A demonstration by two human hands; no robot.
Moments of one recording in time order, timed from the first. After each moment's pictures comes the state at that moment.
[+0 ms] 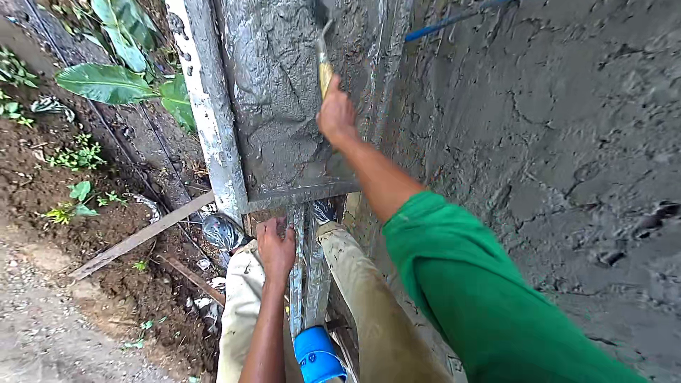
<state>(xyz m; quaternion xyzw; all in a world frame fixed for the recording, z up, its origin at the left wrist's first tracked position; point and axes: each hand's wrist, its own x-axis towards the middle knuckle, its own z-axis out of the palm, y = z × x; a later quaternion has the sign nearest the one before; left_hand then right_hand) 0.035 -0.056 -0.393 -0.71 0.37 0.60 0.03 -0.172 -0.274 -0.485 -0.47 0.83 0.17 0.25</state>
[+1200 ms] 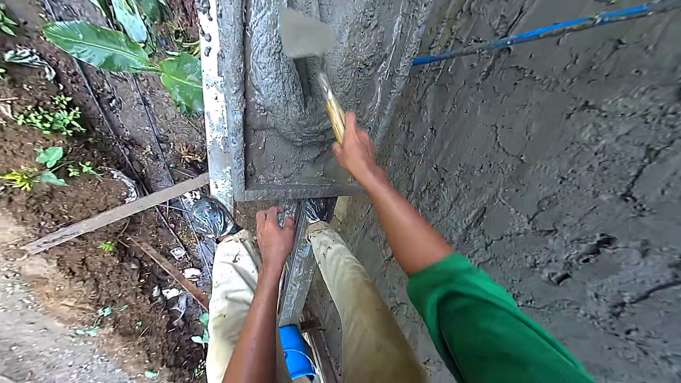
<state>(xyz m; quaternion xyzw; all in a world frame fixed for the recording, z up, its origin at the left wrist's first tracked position) 0.027 -0.053 -0.394 -0.72 0.33 0.61 0.01 -0.169 -0.220 -0.399 -0.53 0.75 0.22 0.31</state>
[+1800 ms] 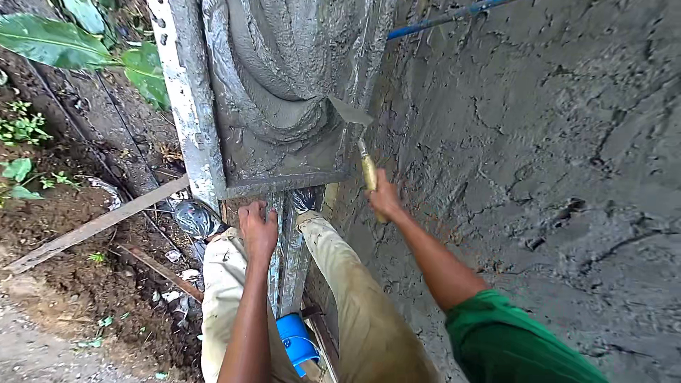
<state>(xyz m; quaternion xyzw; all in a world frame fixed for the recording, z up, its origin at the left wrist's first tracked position) 0.026 -0.055 -0.395 -0.72 0.34 0.61 0.02 -0.297 -0.077 -0.359 -0.28 0.84 0.22 0.42</state>
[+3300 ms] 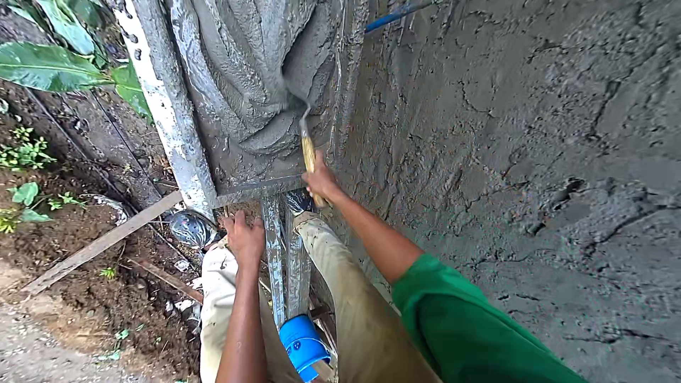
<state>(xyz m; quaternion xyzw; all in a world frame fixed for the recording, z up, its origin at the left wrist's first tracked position) 0.023 -0.056 -0.398 -0.73 0.35 0.58 0.09 -0.201 -0.121 -0.425 -0.23 0.82 0.11 0.51</state>
